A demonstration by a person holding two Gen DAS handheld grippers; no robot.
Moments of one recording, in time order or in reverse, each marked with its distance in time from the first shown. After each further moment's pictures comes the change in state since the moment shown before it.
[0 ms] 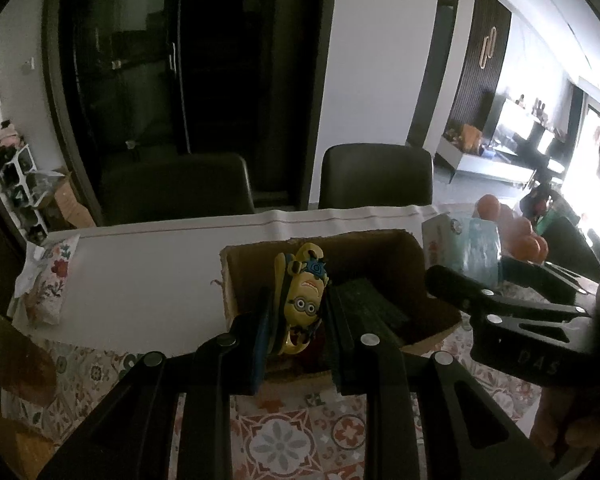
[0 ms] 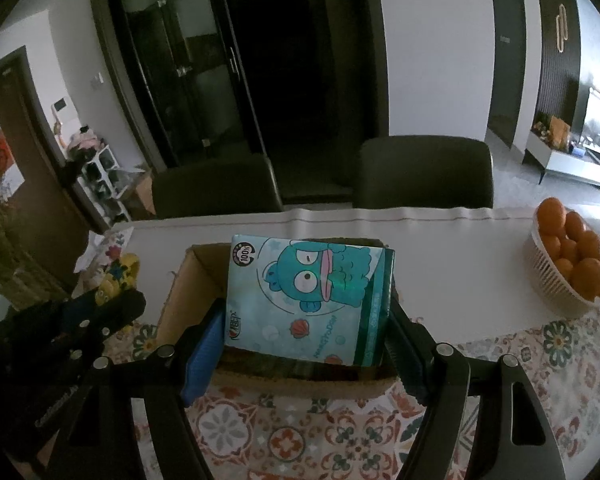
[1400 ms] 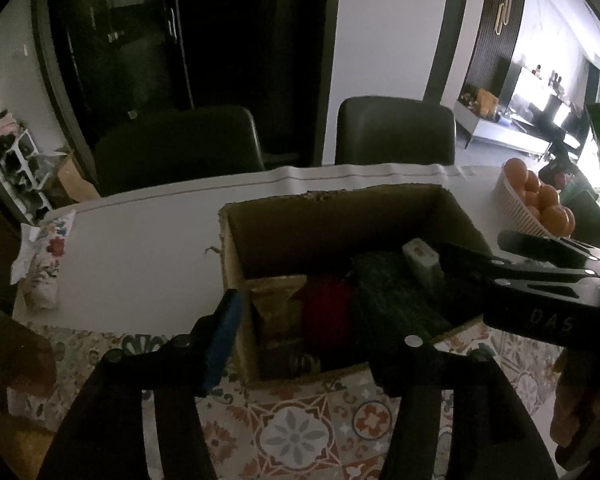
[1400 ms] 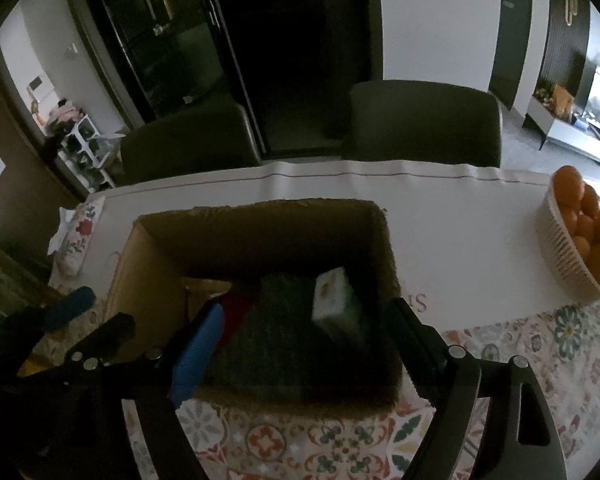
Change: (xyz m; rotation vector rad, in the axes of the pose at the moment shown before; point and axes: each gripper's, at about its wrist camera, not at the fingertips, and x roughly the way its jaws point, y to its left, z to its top) left arm 0.040 -0.001 -0.014 0.010 0.130 0.058; right arm 0.081 -0.024 0.007 0.022 0.201 -0.020
